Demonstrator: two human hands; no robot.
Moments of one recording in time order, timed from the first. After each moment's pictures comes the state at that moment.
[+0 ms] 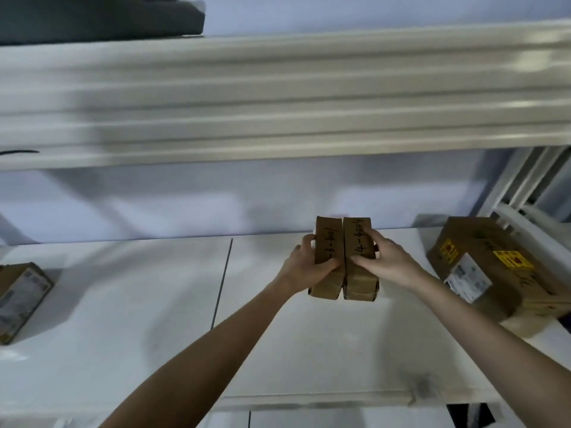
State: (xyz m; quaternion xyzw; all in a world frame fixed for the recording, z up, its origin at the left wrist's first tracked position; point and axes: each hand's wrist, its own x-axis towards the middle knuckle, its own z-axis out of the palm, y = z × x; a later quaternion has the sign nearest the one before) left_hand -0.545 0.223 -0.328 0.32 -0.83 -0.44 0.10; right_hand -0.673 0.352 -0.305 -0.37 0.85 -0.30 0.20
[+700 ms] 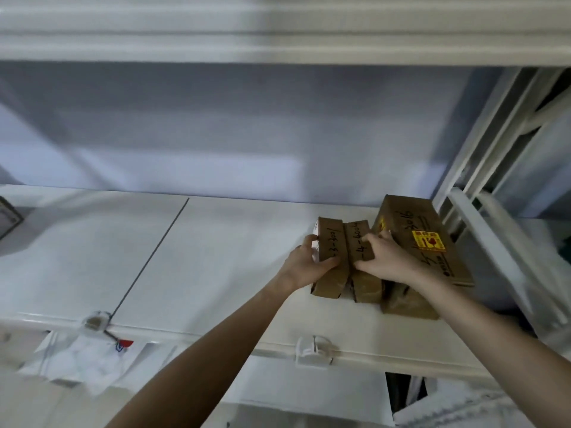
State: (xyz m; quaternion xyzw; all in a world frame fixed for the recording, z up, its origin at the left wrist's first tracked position) left_hand -0.646 0.379 -0.360 0.38 -0.79 -0.48 0.07; right_hand -0.784 0.480 -0.324 -0.43 0.86 -0.11 0.23
